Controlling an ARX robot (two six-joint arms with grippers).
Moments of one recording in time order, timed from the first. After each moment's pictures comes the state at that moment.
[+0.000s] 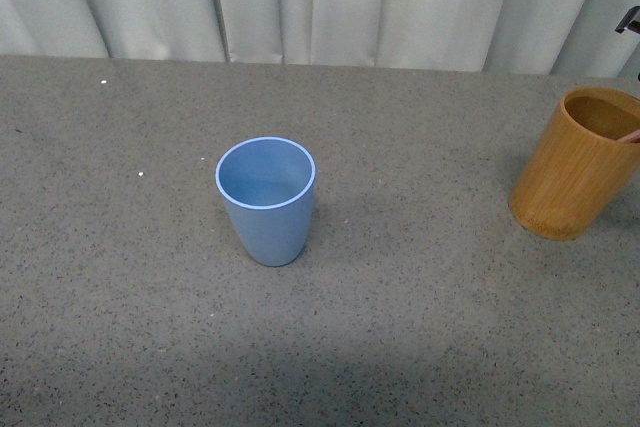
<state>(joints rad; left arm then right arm) 0.00 0.00 0.02 0.00 0.00 0.00 0.04 1.85 0.92 0.19 0.36 0.56</state>
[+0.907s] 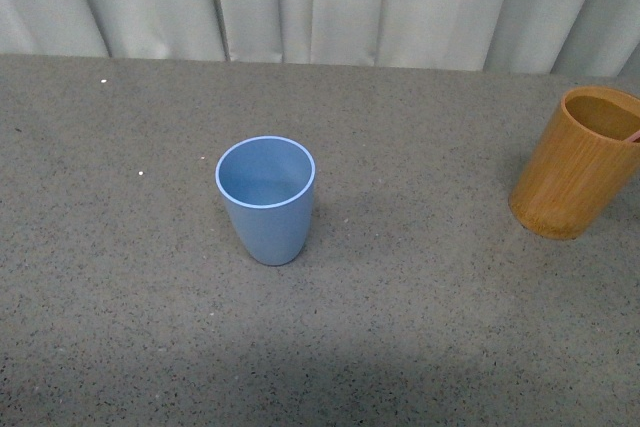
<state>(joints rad) 0.00 0.00 0.02 0.00 0.00 0.00 0.00 1.64 0.84 0.27 0.33 0.54</state>
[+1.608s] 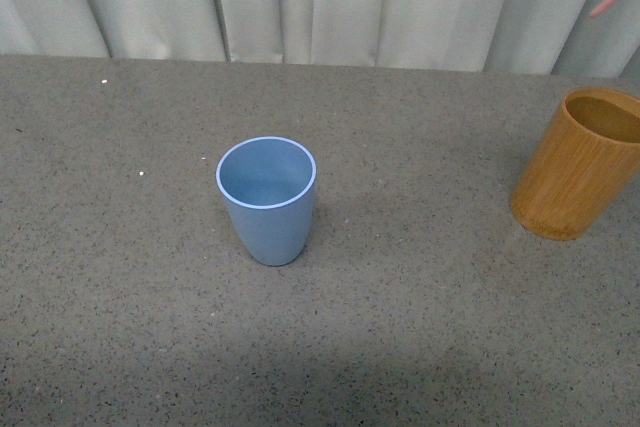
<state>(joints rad) 0.00 0.00 0.02 0.00 0.00 0.00 0.16 1.35 0.86 0.27 0.31 0.55</state>
